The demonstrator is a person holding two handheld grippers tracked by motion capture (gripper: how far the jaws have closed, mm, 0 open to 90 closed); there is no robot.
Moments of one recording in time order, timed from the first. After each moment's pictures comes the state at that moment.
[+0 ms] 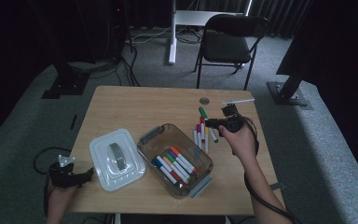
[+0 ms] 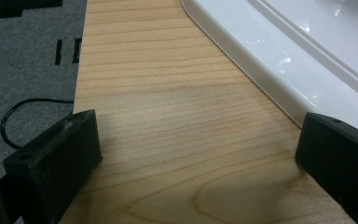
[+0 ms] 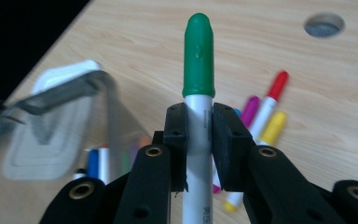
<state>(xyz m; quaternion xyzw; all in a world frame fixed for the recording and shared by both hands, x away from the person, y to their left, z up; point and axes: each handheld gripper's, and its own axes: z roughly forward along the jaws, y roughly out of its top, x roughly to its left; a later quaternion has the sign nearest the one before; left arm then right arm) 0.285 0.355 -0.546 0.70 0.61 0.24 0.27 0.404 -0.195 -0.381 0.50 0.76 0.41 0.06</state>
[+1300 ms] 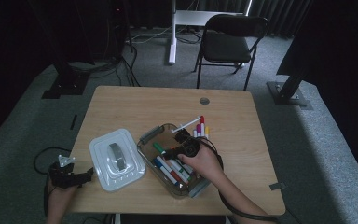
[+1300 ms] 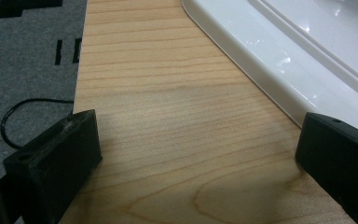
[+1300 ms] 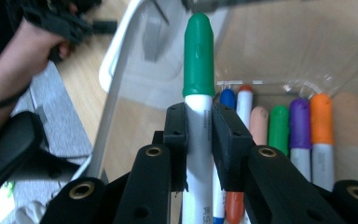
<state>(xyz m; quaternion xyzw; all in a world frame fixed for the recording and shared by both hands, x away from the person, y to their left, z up) 0.285 0.355 -0.546 0.70 0.61 0.24 0.28 0.353 -0.067 -0.418 0.36 0.86 0.35 -0.07</state>
